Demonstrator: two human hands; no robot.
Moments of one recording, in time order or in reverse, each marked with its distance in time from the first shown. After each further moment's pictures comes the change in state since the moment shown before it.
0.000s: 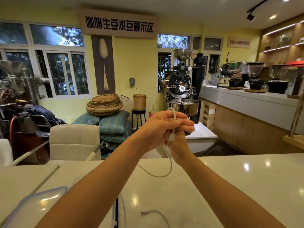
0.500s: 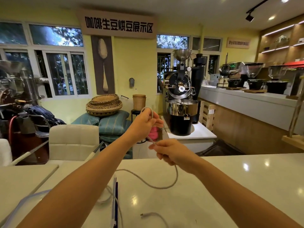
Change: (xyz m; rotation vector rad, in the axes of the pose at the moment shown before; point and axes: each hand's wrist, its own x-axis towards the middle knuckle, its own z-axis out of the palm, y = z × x) left_hand 0.015 -0.016 -0.054 0.658 0.344 0.115; right_hand -0.026 -0.024 -0.017 -0.265 -0.513 0.414
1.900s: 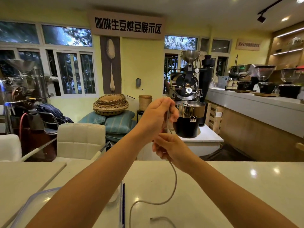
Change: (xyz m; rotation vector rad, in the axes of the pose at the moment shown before) left_hand -0.015 0.053 -0.003 -0.567 -0.061 0.040; right_hand 0.025 -0.009 0.018 0.257 -0.004 -0.174
